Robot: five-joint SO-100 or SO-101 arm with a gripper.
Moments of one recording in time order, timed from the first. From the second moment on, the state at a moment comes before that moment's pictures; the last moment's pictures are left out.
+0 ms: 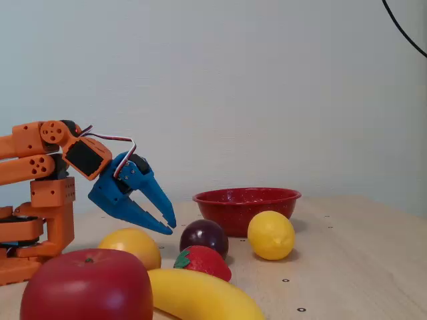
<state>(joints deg) -0.2 184.1 178.2 50.9 -2.2</state>
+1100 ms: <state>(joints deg) 3.7 170.3 157.9 65.1 -0.4</state>
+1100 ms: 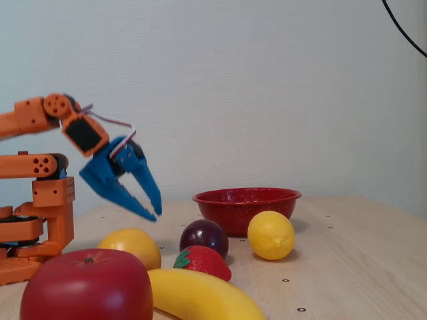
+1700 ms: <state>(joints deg) 3.4 139.8 125.1 72.2 5.3</state>
